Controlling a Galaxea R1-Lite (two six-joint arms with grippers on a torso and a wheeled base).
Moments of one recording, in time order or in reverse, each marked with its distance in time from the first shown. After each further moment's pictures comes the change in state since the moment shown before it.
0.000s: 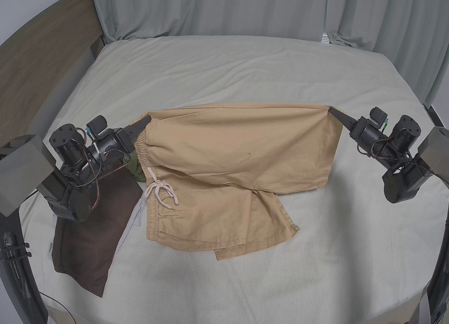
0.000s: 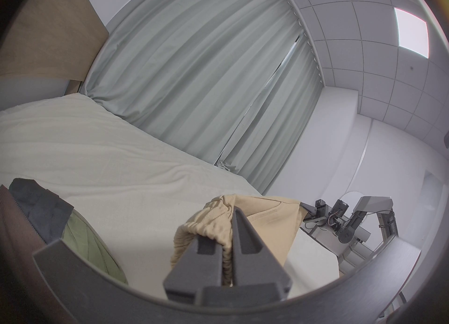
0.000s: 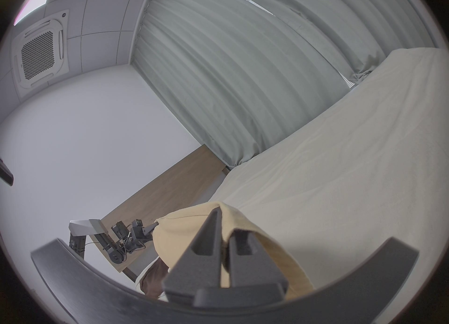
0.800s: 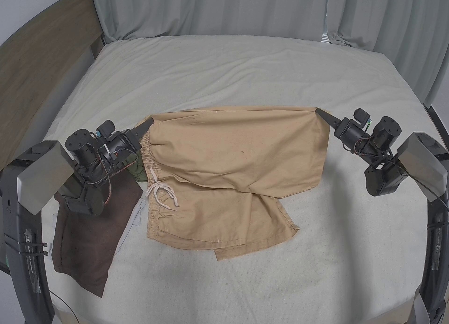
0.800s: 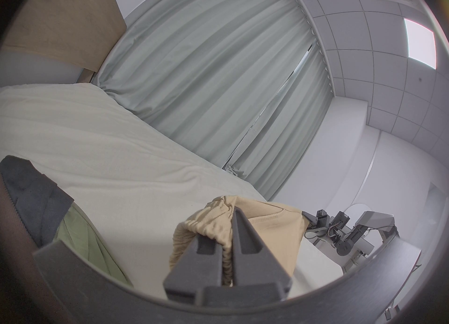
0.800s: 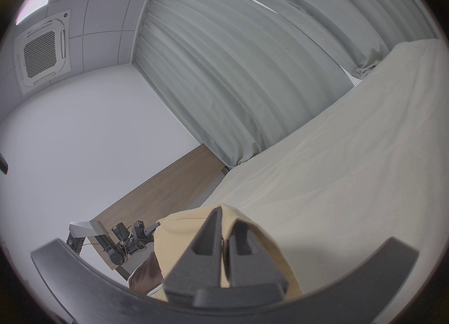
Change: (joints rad) left arm 0.022 0.199 -0.224 -0.001 0.046 -0.082; right arm 0.010 0.216 -0.306 0.060 -0.002 0.003
